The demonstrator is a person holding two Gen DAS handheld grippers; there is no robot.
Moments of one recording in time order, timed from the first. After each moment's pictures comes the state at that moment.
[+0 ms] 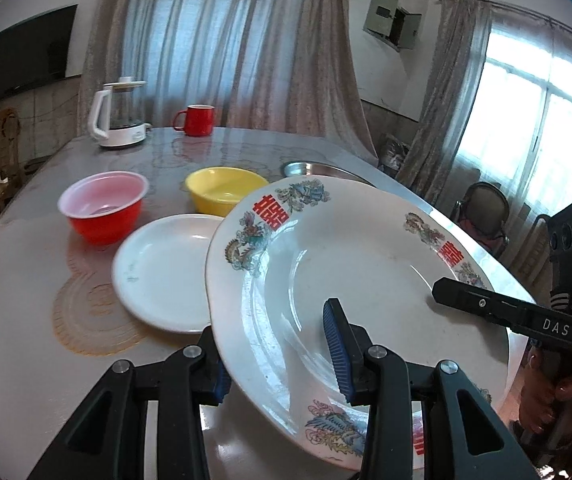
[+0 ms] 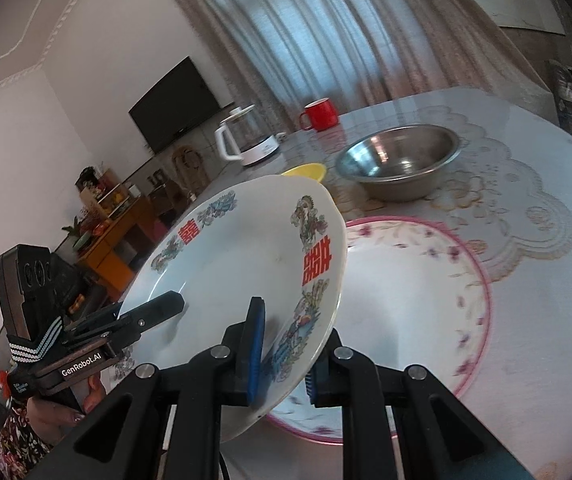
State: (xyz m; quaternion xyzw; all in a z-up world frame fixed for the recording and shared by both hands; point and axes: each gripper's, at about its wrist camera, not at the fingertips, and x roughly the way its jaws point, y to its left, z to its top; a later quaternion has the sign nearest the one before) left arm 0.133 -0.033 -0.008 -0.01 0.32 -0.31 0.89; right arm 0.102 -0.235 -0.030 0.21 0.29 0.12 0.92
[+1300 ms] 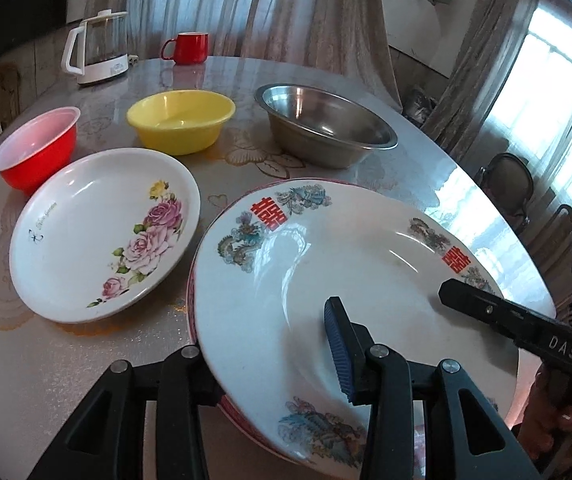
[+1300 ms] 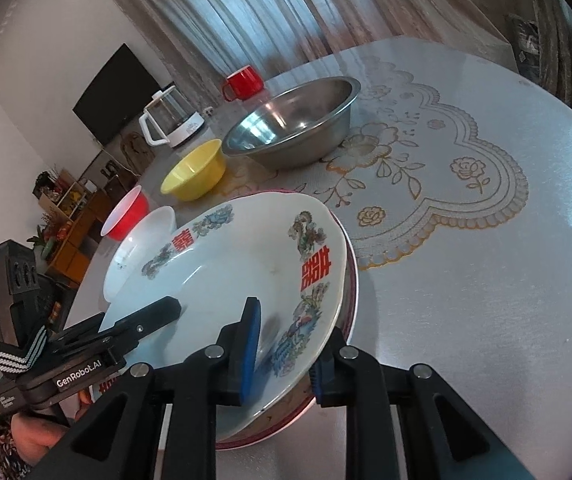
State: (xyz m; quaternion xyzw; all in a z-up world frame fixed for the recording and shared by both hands) left arm 0.162 -0.123 -0.048 0.01 0.44 -0.27 0.86; right arm 0.127 -0.311 -0.063 0.25 0.38 0.06 0.89
